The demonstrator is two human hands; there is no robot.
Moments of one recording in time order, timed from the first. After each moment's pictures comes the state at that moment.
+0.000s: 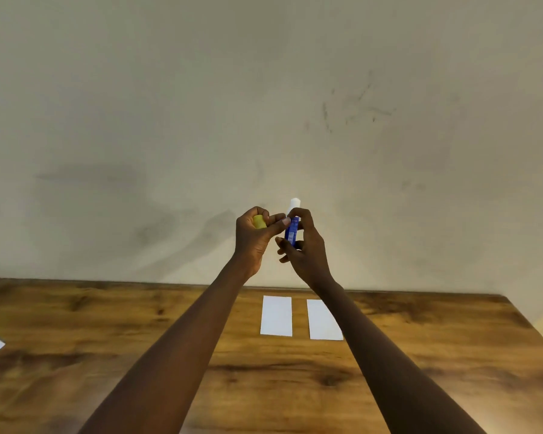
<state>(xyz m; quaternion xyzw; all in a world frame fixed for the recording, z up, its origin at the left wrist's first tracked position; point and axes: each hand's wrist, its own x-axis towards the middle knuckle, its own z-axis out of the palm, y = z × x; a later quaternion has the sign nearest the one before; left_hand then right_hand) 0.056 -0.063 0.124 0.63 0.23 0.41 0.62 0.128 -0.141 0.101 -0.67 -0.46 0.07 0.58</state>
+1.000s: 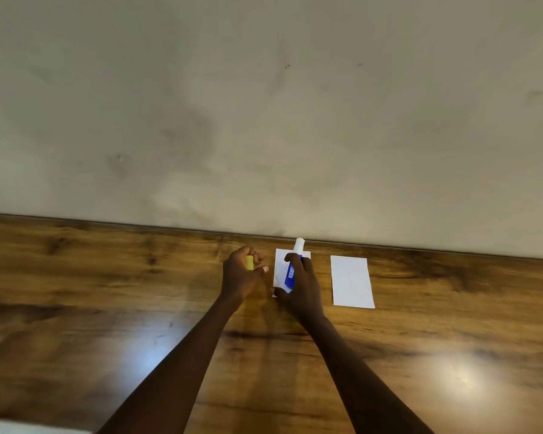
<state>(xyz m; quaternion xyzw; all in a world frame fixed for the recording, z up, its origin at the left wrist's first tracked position) 0.035 -0.030 -0.070 0.72 0.48 0.22 0.46 0.120 -0.114 -0.110 -0.83 -0.38 0.20 0.36</state>
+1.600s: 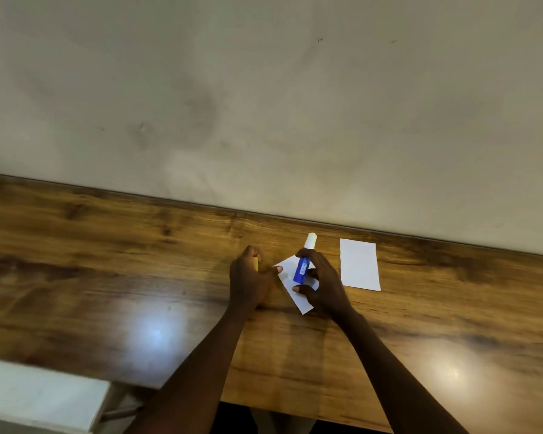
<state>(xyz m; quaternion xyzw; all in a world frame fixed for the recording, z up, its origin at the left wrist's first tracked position) 0.006 -0.066 -0.099 0.71 0.52 0.23 0.42 0.122 -0.156 -0.106 -0.76 -0.47 0.25 0.37</state>
